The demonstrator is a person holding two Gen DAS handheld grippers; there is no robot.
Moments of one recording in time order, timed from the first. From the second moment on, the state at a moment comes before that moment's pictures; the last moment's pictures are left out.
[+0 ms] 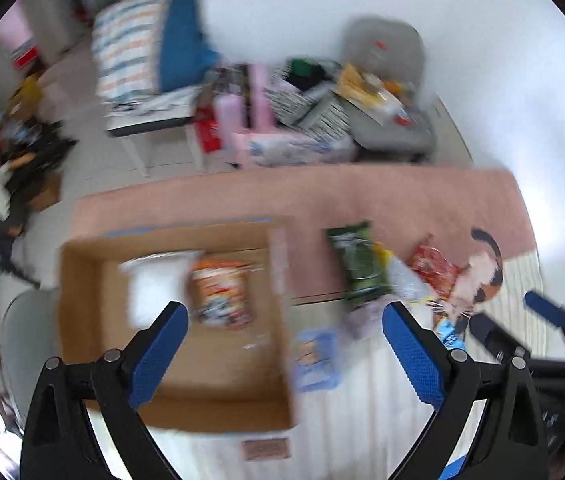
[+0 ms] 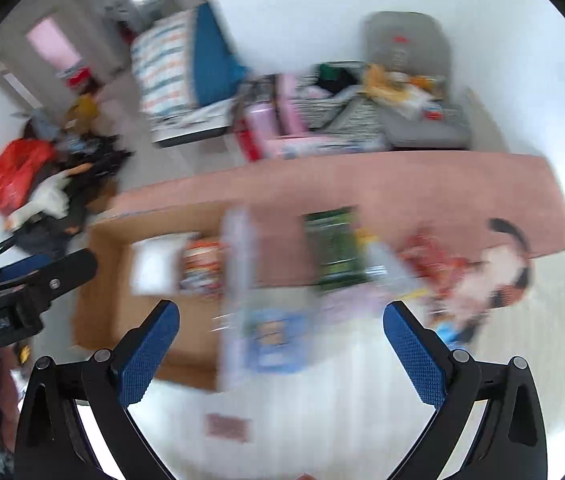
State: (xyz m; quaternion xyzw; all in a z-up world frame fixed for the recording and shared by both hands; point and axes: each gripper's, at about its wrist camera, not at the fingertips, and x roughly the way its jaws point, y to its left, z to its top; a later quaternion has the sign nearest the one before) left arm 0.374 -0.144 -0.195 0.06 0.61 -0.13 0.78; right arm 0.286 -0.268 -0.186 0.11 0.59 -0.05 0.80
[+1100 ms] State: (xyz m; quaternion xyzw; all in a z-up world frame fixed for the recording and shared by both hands) left arm 0.441 -0.276 -0.464 0.07 0.80 -0.08 0.59; right arm 0.354 -0.476 -0.448 0.15 0.77 -0.10 0.61
